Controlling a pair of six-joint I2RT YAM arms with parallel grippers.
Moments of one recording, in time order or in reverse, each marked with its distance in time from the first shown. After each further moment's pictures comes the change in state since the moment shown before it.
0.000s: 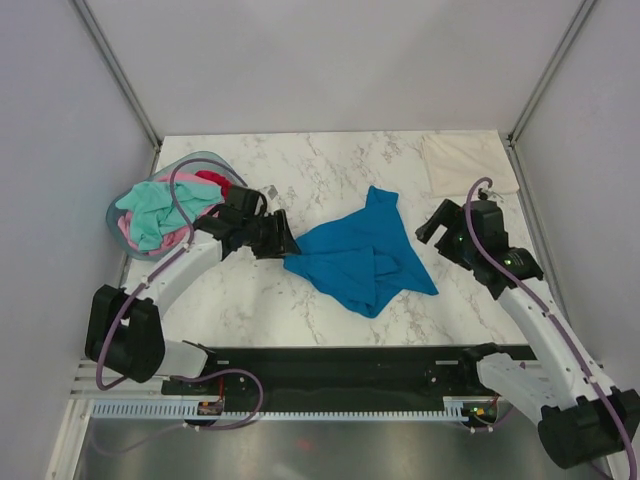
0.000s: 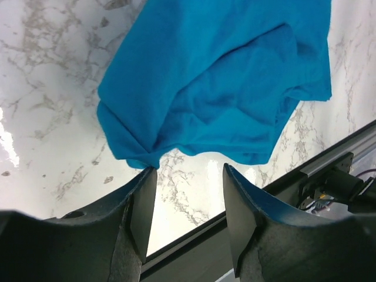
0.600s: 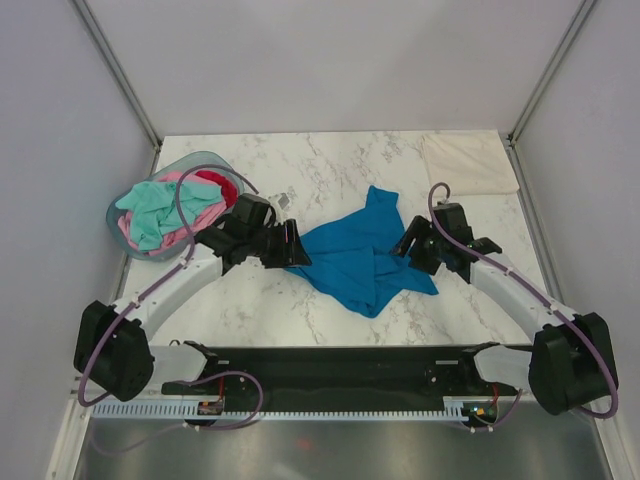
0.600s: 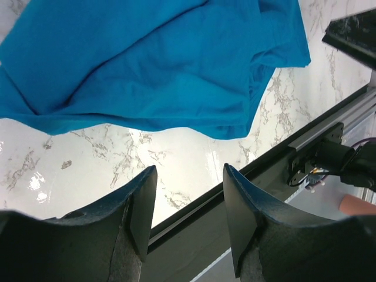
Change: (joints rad) left arm -0.136 -0.101 -0.043 0.005 -0.005 -0.043; right arm 0.025 0.314 -0.123 0.214 -0.217 0.046
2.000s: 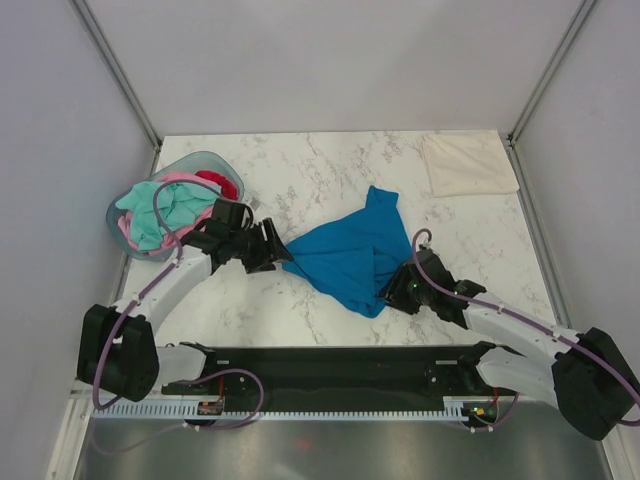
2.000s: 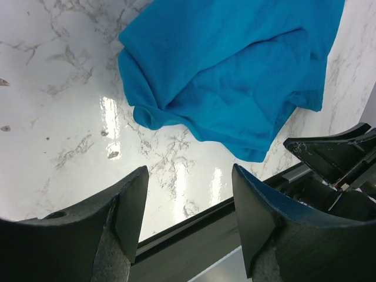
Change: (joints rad) left arm 0.198 -0.024 -0.092 0.010 0.013 -0.082; right arm 0.346 -0.145 -0.289 0.172 0.073 0.246
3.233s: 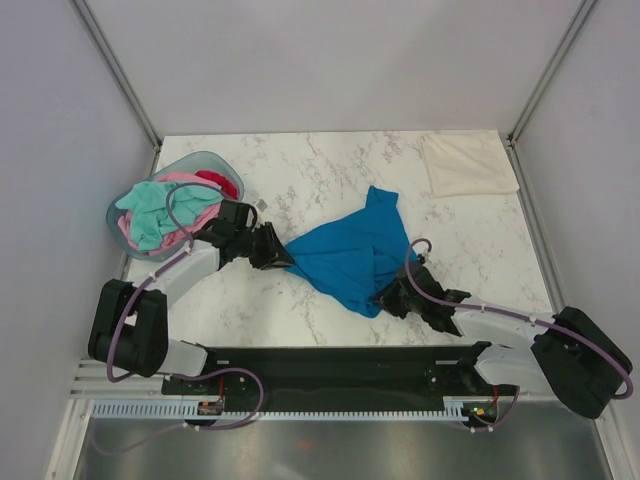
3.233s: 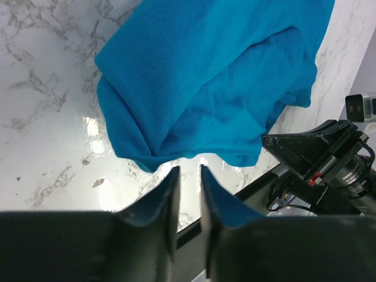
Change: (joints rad) left arm 0.019 0.145 -0.039 0.165 0.138 -0.005; right arm 0.100 0.092 -0.127 0.277 0.106 0.297
